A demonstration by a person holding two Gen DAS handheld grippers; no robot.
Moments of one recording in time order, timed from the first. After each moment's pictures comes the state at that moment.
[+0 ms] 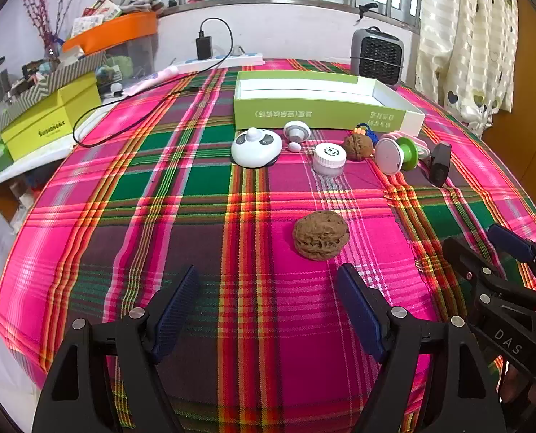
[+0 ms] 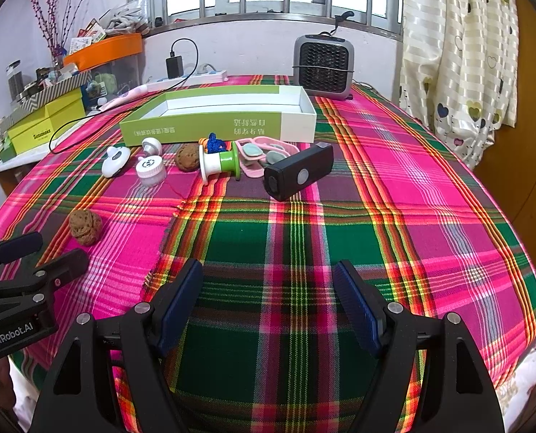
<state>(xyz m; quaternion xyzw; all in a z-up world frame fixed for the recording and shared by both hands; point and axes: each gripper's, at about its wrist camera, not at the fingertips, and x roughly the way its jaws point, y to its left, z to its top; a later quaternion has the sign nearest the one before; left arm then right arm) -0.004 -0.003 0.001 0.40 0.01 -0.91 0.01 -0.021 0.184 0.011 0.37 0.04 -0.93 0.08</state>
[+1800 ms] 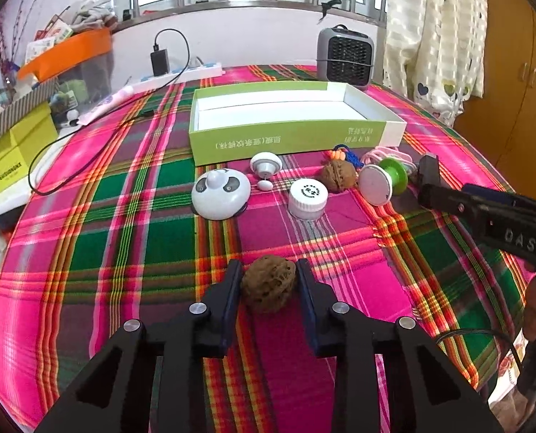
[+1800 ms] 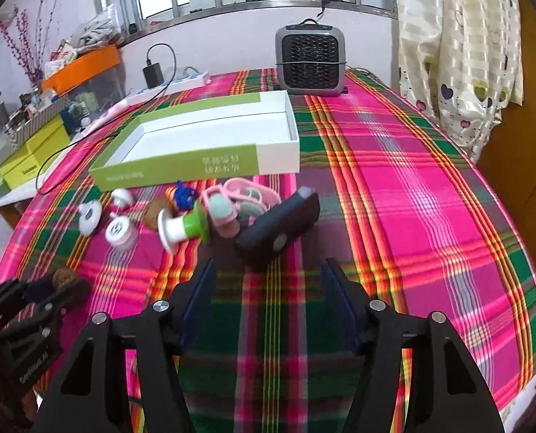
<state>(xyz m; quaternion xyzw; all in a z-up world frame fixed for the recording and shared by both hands) -0.048 0.004 0.008 0.40 -0.02 -0.92 -0.06 -0.088 0.197 0.031 0.40 -0.01 -0.91 0.08</state>
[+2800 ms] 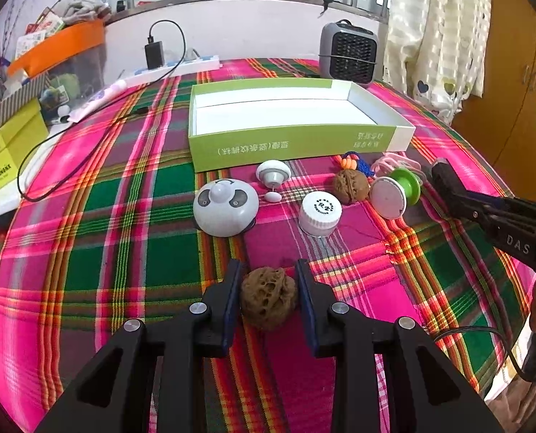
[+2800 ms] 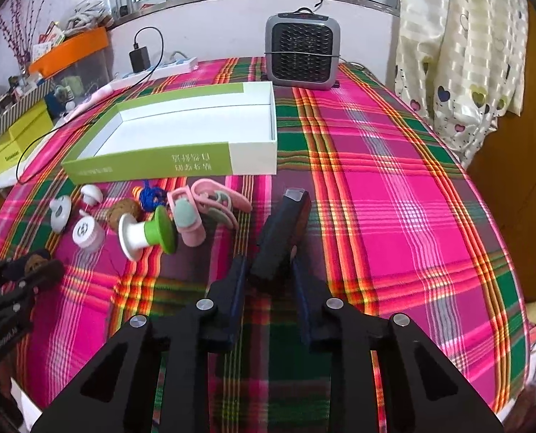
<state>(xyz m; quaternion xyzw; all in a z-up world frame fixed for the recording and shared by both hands) -0.068 -0.004 0.008 0.41 -0.01 -0.91 -0.08 -0.098 0.207 0.030 0.43 0.03 -0.90 0.07</state>
